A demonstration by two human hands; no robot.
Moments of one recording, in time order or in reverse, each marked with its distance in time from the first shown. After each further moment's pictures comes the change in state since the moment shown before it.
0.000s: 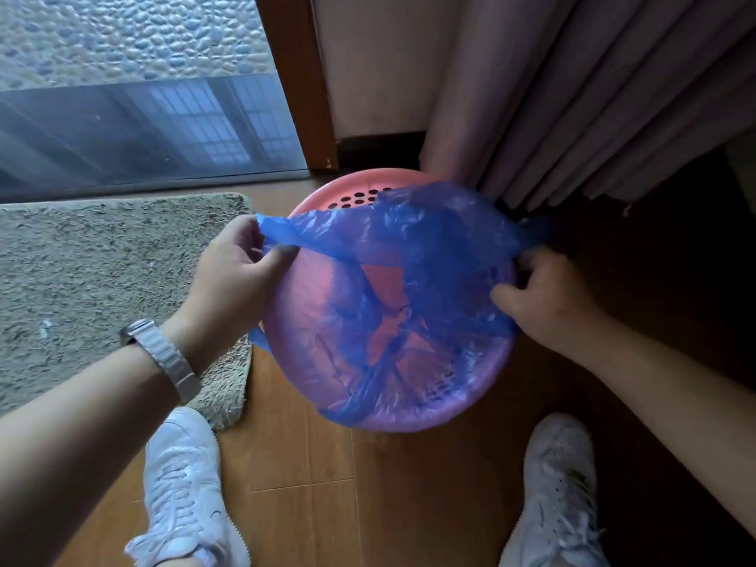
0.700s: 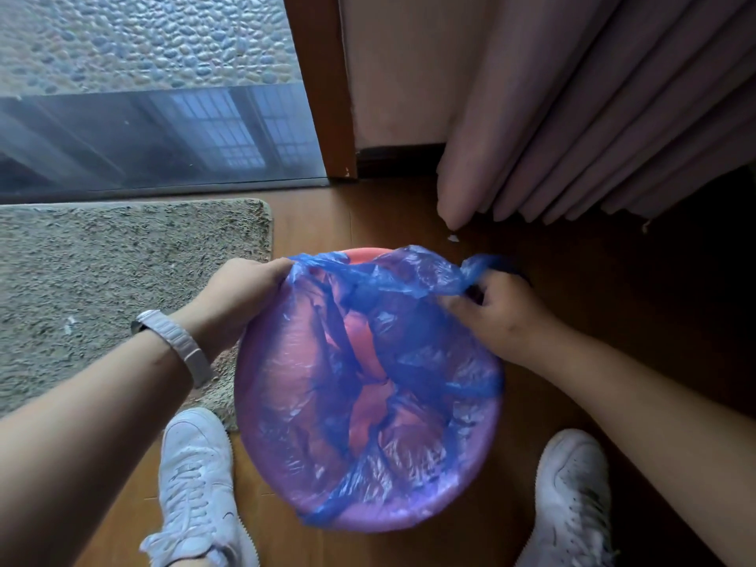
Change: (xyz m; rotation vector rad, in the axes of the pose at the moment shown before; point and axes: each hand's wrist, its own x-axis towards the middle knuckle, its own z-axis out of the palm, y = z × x) left_hand 0.014 -0.013 -0.019 0.162 -0.043 -0.517; right_hand 0.007 -0.024 0.045 -0.007 -0.205 -0.093
